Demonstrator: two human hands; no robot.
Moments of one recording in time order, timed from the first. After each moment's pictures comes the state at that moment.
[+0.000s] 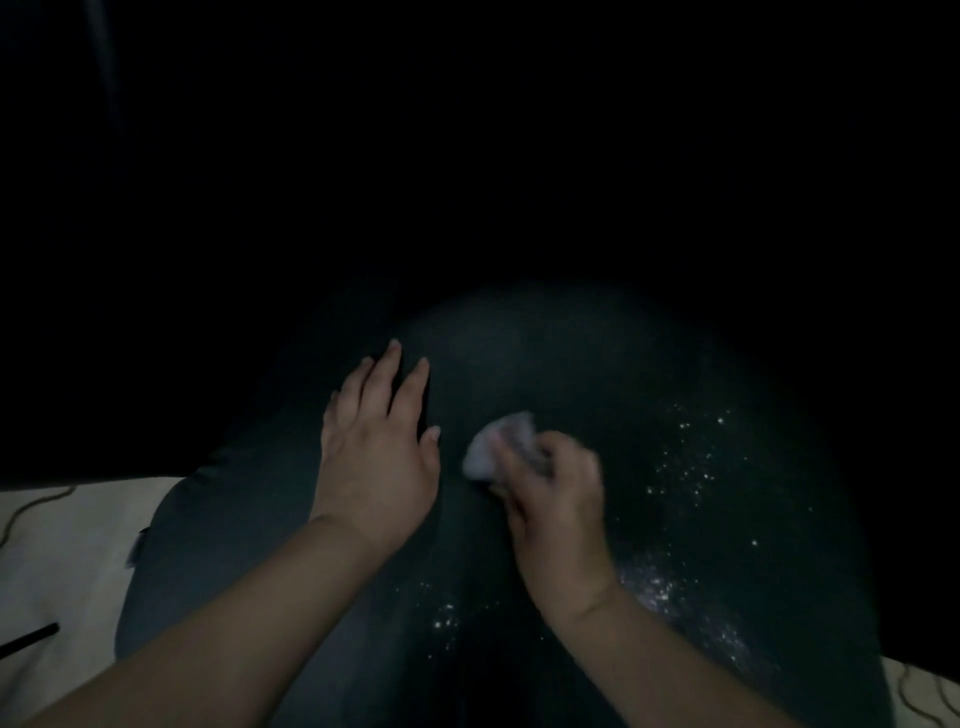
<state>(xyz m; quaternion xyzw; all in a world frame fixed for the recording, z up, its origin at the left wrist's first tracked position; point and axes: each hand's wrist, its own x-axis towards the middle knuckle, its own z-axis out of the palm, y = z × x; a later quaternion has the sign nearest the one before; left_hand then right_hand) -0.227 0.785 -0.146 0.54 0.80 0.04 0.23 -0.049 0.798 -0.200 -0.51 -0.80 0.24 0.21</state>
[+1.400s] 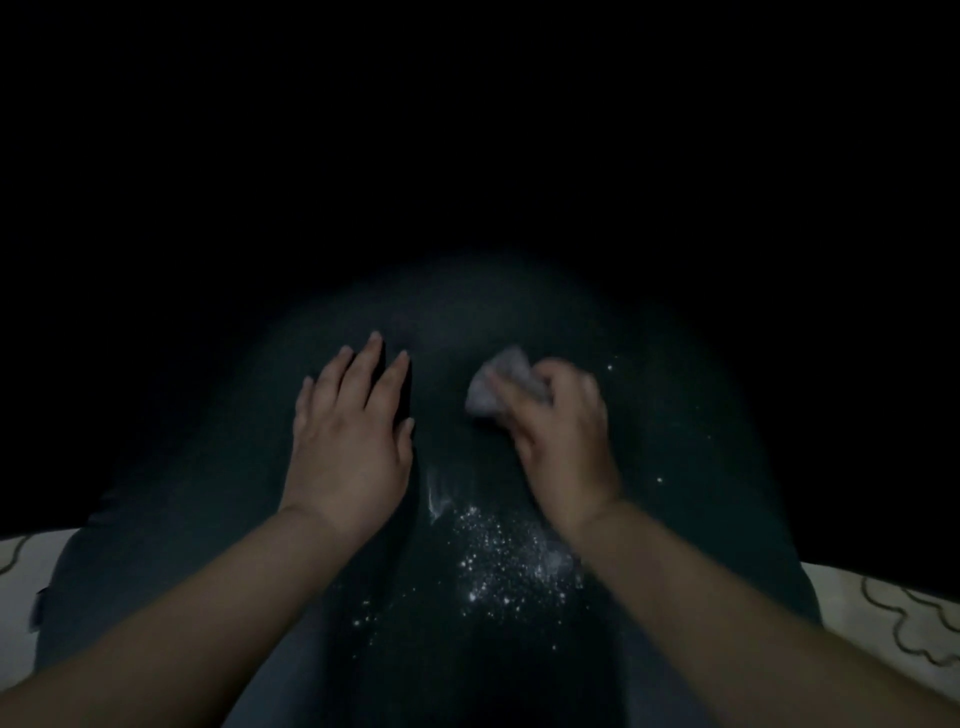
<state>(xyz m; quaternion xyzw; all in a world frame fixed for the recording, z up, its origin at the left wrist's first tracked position) -0.172 0.811 -0.154 0.63 0.75 0.00 0.20 0.025 0.849 -0.188 -0.53 -0.81 0.20 0.17</state>
